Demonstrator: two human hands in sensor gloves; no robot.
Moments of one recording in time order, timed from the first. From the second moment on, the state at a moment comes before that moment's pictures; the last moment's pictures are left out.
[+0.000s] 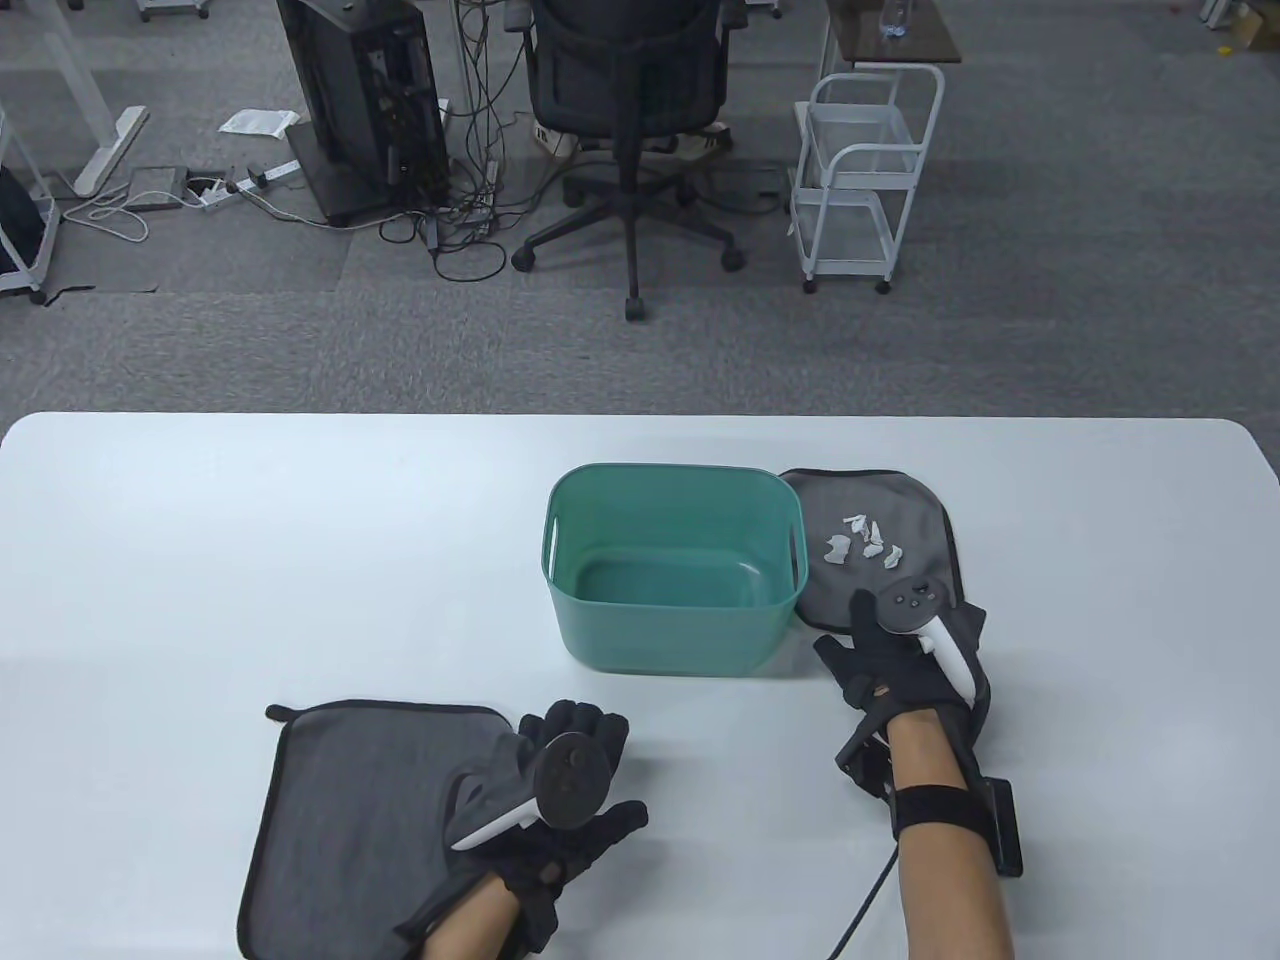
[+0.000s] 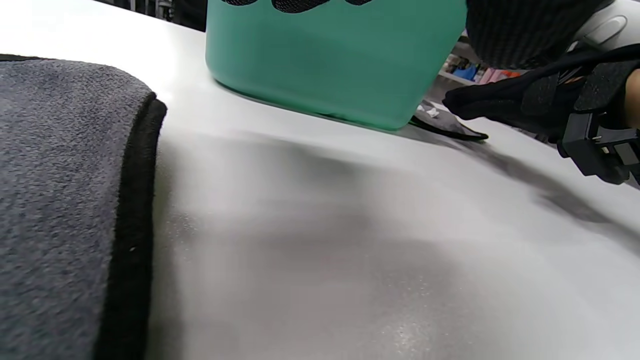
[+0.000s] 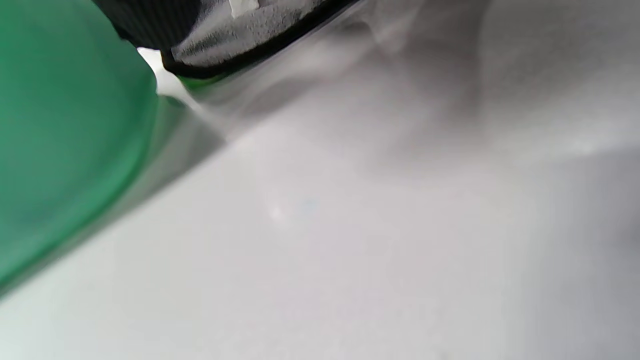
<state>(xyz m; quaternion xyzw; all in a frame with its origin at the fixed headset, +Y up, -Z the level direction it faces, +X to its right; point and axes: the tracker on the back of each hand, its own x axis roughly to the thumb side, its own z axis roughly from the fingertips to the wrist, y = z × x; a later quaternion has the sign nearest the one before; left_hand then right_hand) -0.116 -0.726 -0.286 -0.15 -0.19 0.10 0.97 0.231 -0.765 -0.433 -0.16 0.21 0.94 0.24</state>
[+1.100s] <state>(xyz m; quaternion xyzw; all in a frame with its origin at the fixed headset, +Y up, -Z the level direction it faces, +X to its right) -0.122 -0.731 -0.286 -0.16 -0.17 0.10 0.97 0.226 -0.774 -0.404 -0.15 0.26 0.94 0.18</state>
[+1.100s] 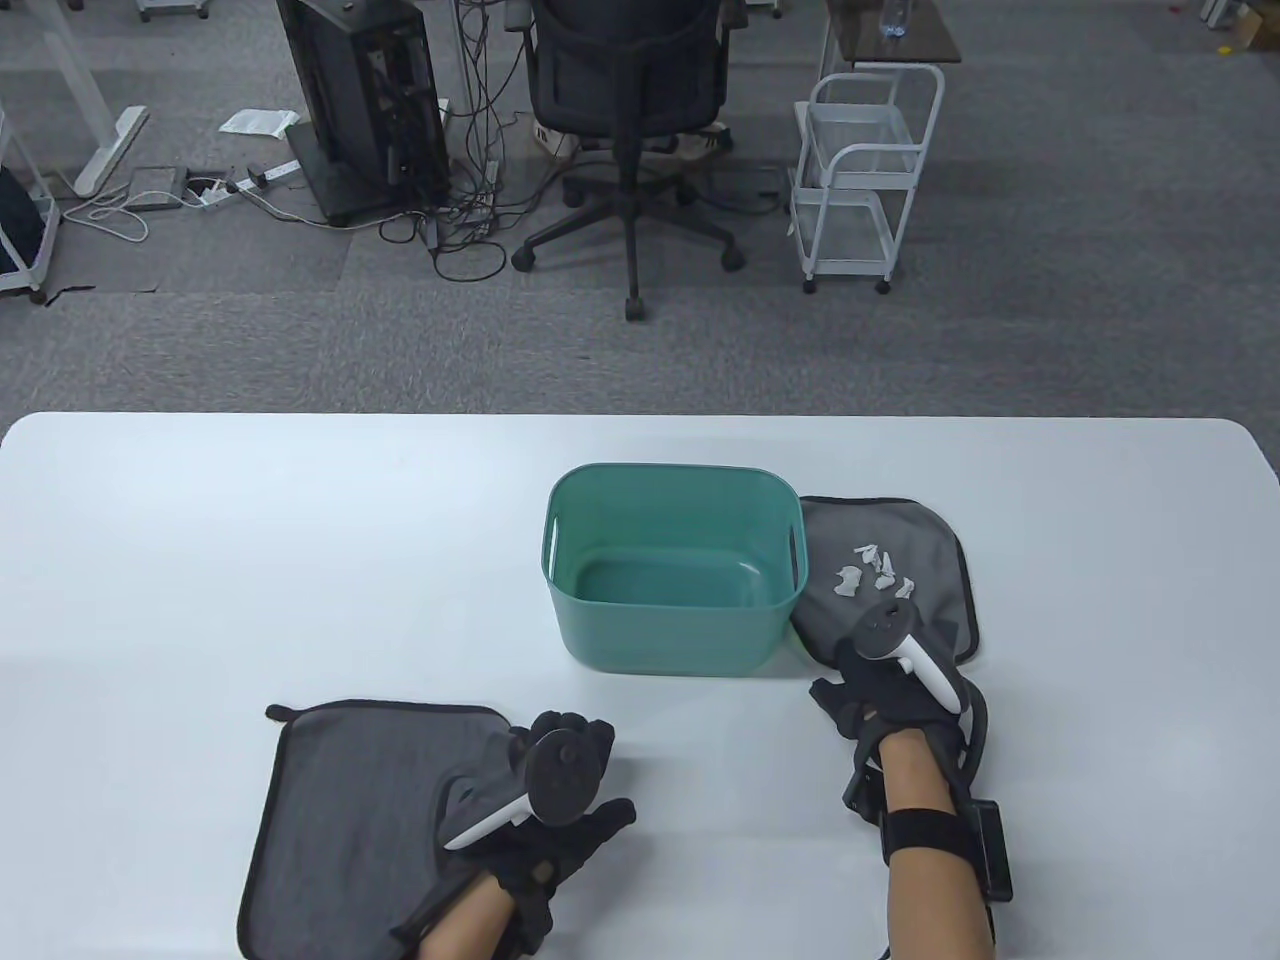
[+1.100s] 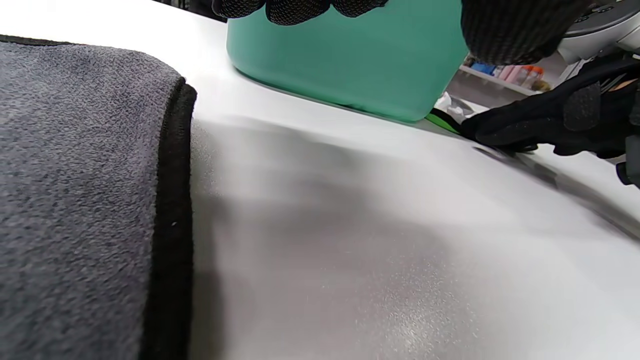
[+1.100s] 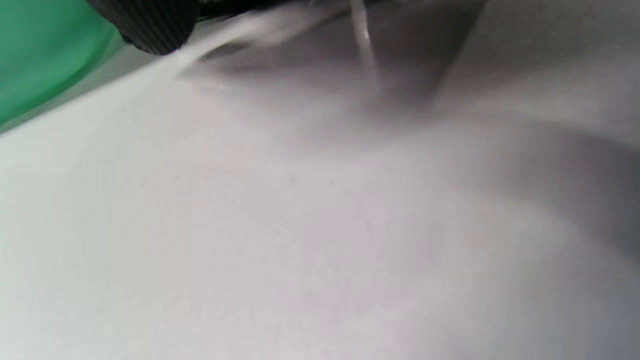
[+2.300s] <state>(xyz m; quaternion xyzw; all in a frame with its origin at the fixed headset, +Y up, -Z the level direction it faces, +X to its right) -0.108 -0.733 -0.281 -0.17 -0.18 0.09 0.96 0.241 -0.762 -0.327 -0.19 0.27 0.92 0.21</state>
